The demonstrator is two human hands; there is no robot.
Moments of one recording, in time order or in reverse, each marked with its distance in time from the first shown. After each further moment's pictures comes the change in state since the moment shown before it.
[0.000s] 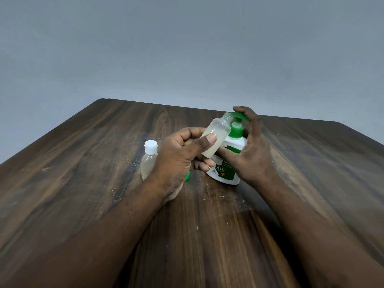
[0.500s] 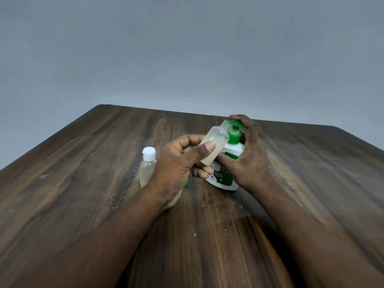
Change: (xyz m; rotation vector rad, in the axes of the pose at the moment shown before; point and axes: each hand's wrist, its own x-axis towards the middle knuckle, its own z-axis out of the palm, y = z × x) left_hand 0.000 -0.001 0.001 0.005 -0.006 -0.008; right_hand -0.001 0.004 0.003 0.017 0.025 -0.012
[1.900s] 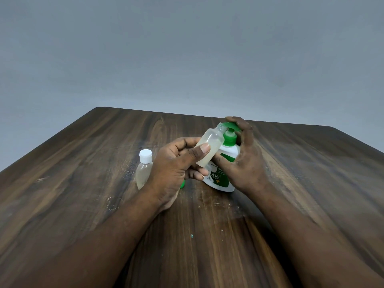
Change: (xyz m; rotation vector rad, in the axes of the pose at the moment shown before) left_hand -0.001 -0.001 0.000 -0.002 0.010 0.000; right_hand -0.002 0.001 -0.002 -0.001 0.013 -0.028
